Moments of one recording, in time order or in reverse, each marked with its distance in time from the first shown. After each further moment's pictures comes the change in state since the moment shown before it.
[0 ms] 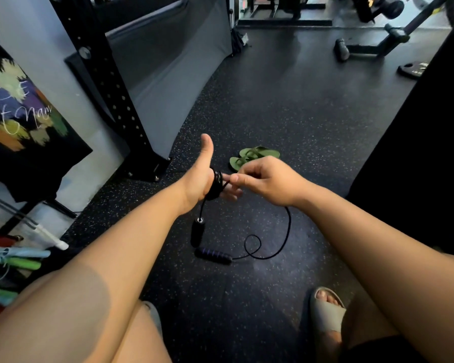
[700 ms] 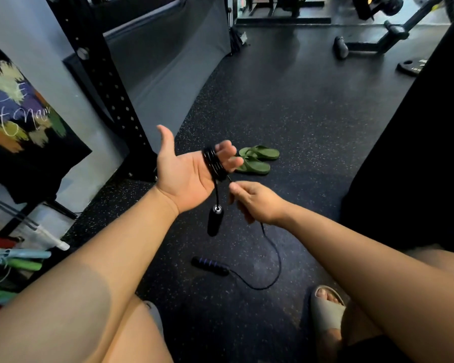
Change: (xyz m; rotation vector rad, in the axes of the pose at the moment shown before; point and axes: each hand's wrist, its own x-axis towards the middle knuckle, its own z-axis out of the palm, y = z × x) left_hand -0.014 0.007 -0.007 -0.869 -0.192 0.294; right_hand -0.002 0.031 0.057 0.300 -0.023 0.317
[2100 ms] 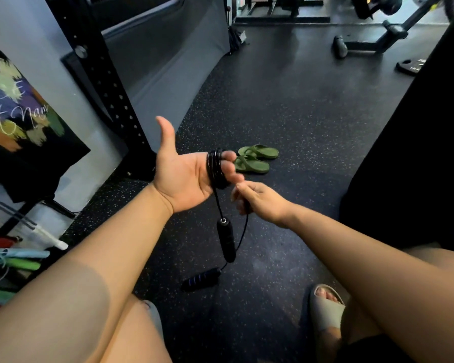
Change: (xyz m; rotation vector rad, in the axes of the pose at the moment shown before) left_hand -0.008 0.006 0.004 0.148 -0.103 -0.139; right_hand 0.001 0.017 -0.001 0.199 -0.013 -0.025
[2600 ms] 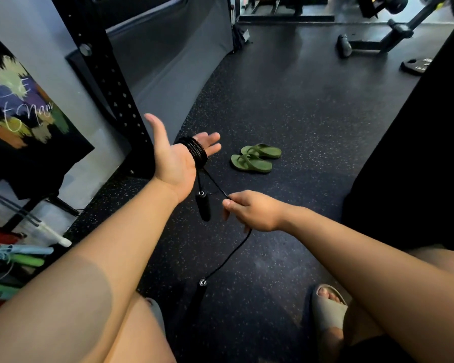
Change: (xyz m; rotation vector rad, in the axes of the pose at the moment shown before) left_hand 0.013 0.004 -0.013 0.032 0.480 0.381; right_hand -0.011 -0.029 0.014 -0.444 -0.208 0.007
